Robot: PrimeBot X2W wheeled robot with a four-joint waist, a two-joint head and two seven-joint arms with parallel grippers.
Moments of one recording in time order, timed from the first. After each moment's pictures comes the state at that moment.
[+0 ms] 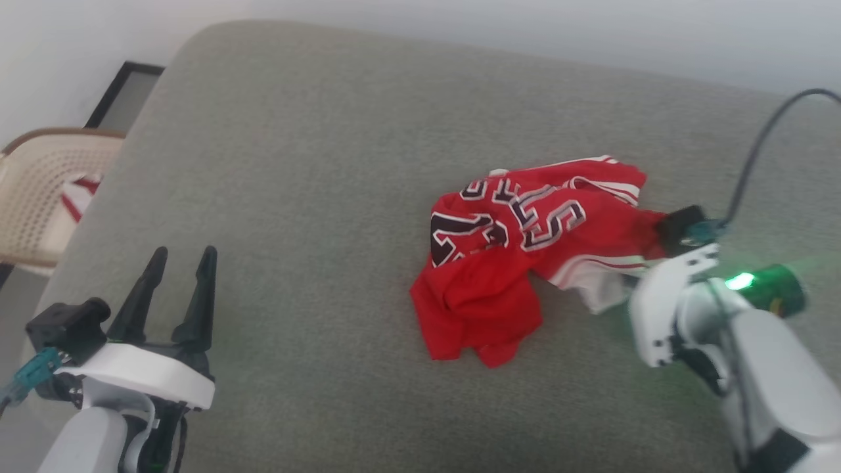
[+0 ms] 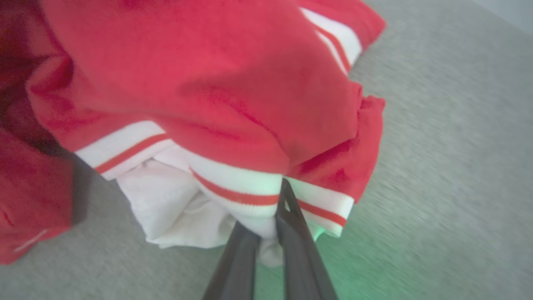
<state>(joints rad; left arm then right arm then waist) -0.21 0.41 -0.16 0.25 -0.66 -0.10 -0.26 -0.48 -0.25 0.24 0.50 0.24 0.13 0.42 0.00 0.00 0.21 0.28</state>
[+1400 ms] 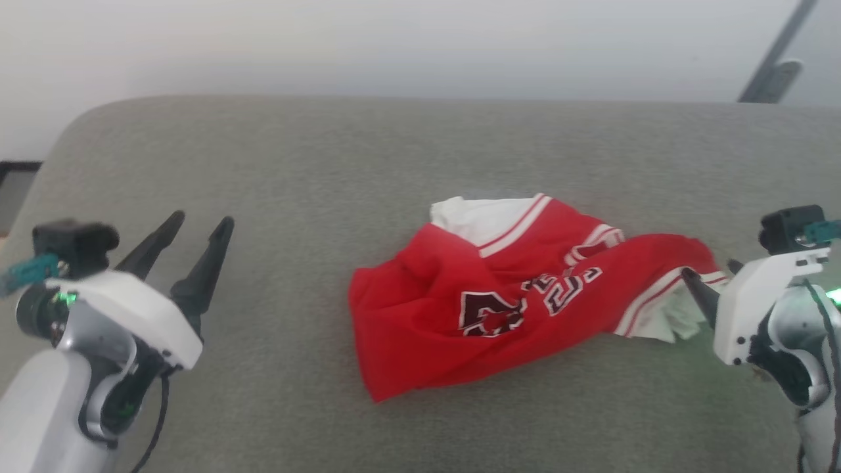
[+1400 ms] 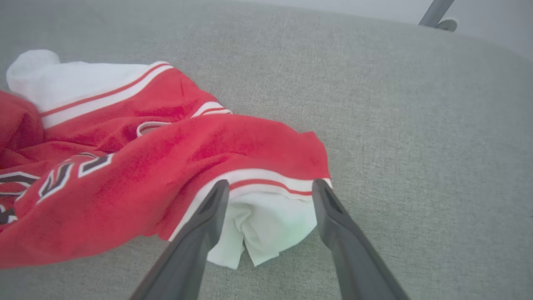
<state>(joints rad) -0.31 0.53 -0.22 0.13 -0.75 -0.09 0.10 -0.35 -0.36 0.05 0.30 0.40 0.13 0.54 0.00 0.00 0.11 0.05</state>
